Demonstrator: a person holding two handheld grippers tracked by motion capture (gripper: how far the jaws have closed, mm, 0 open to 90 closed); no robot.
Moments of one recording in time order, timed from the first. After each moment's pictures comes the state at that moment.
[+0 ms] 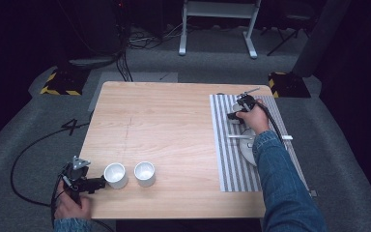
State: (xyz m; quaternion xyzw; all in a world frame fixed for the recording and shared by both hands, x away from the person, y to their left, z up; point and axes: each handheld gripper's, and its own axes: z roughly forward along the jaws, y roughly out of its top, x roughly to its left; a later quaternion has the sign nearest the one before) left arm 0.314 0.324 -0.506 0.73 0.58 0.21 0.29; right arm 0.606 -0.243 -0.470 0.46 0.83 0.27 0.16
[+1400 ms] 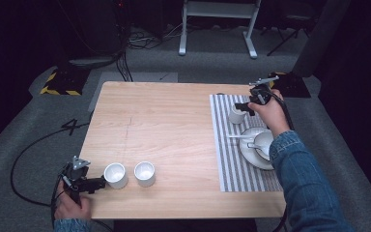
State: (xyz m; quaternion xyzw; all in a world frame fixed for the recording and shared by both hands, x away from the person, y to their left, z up) left arm 0.314 0.324 -0.506 0.73 0.58 0.21 0.29; right arm 0.563 -0.256 -0.380 0.44 0.81 0.32 0.19
